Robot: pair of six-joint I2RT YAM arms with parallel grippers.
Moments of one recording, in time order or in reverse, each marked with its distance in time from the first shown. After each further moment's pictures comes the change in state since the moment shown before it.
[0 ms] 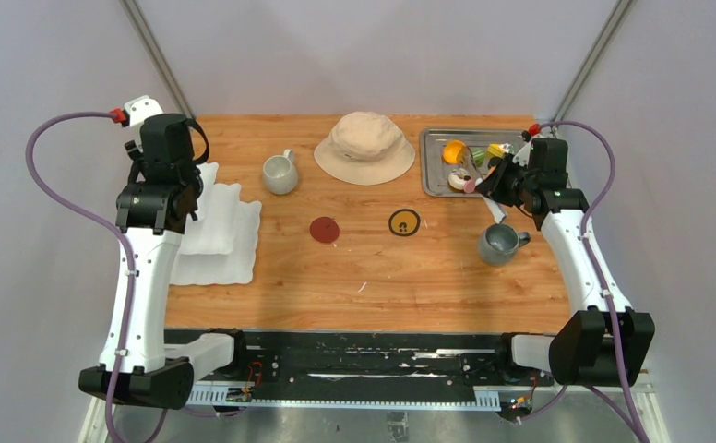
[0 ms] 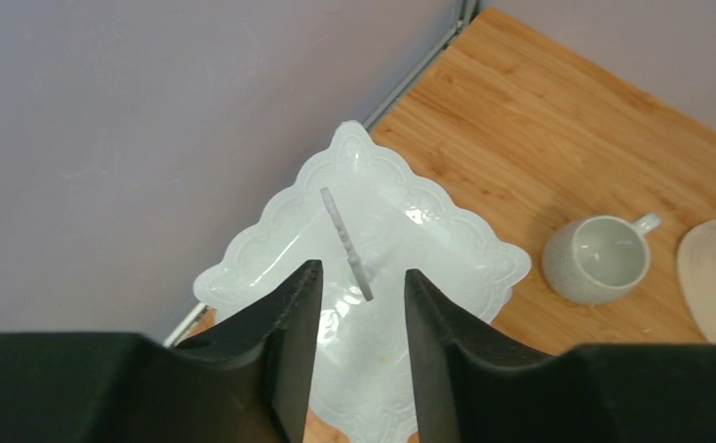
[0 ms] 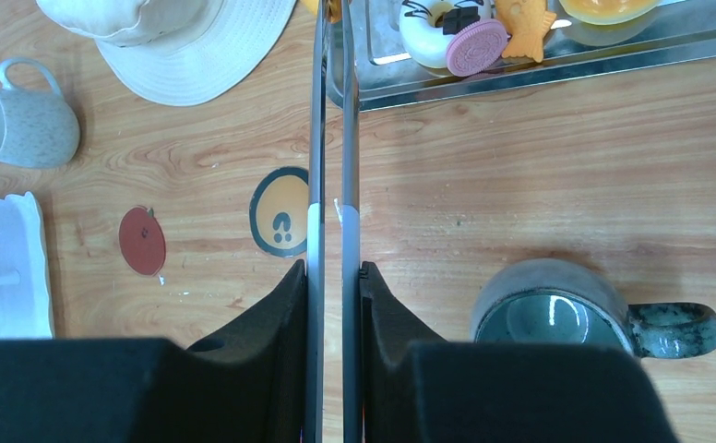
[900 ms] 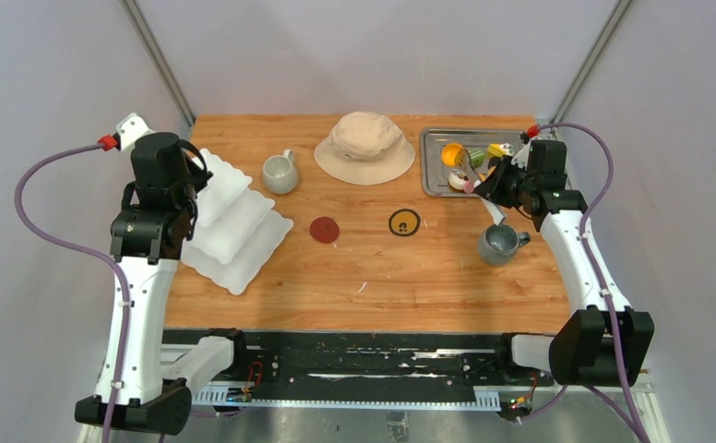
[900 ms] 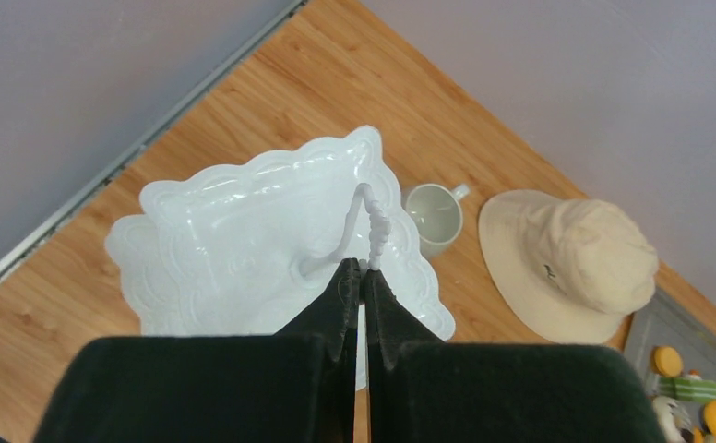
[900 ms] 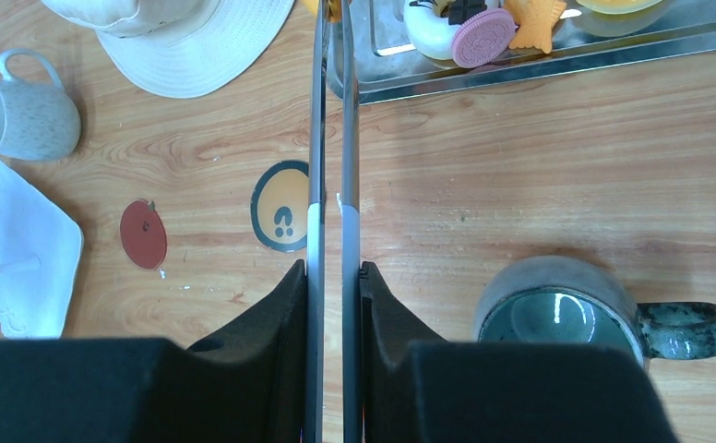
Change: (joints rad) left arm -0.002 -0.126 -0.095 0.070 0.255 -0.265; right arm 0.000 0.000 -0.017 0.006 -0.015 0.000
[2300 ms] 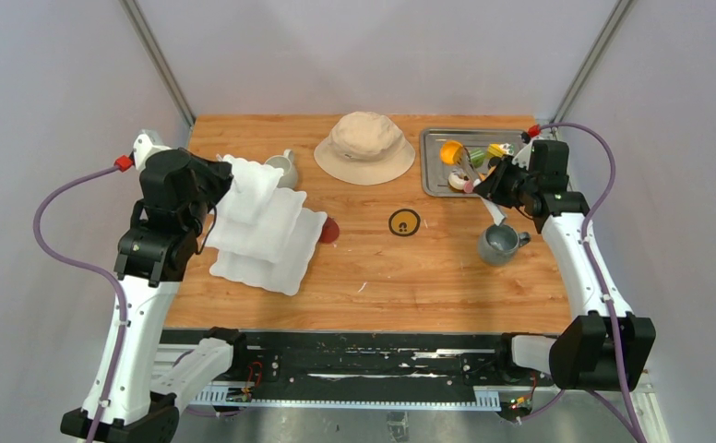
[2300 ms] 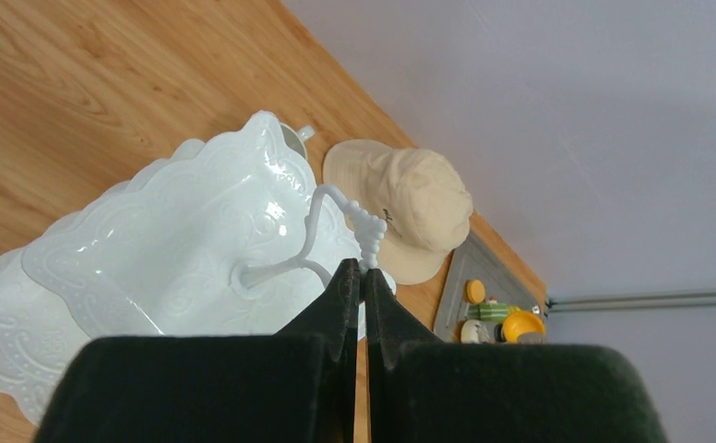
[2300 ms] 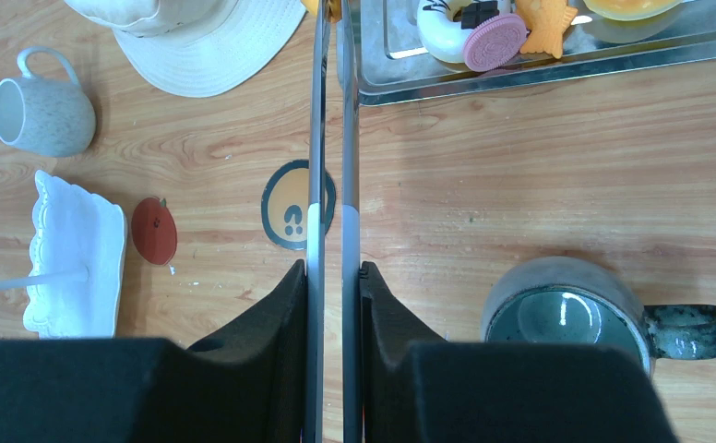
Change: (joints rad) left arm -0.145 -0.101 -0.103 0.093 0.119 -0.320; right arm 0.000 -0.019 0.000 0.000 -0.018 0.000
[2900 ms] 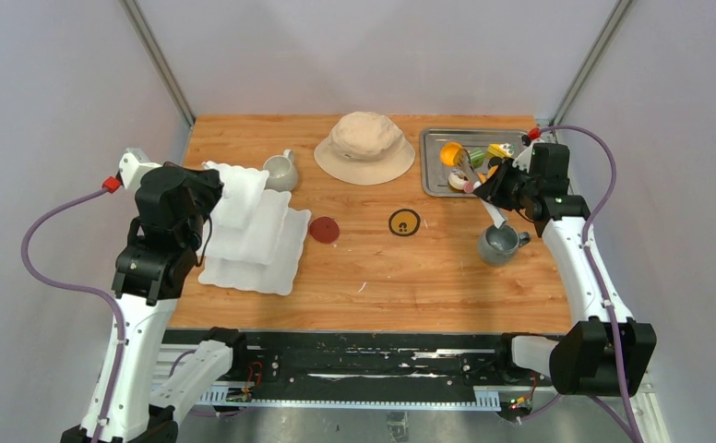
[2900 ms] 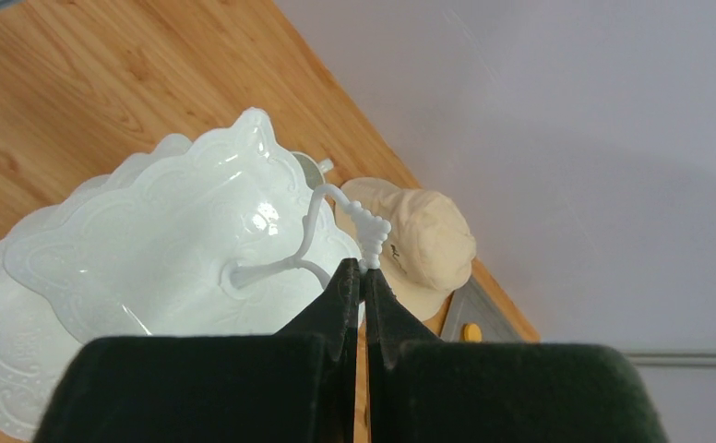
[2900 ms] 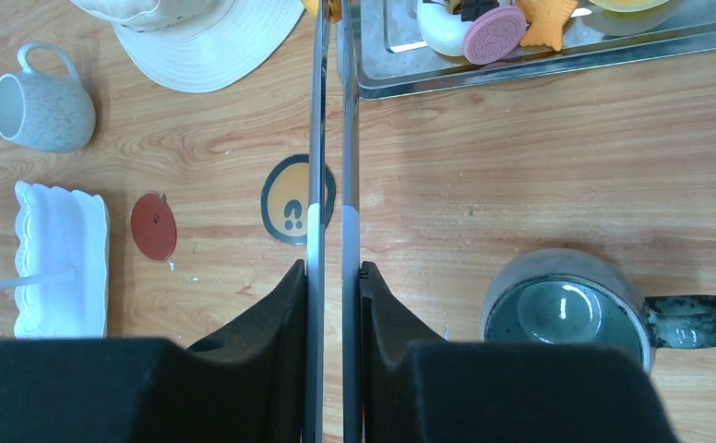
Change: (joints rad) left arm 0.000 -0.090 -0.081 0.029 -0.109 -0.051; right arm 0.000 -0.027 -0.021 -0.003 0.000 0.000
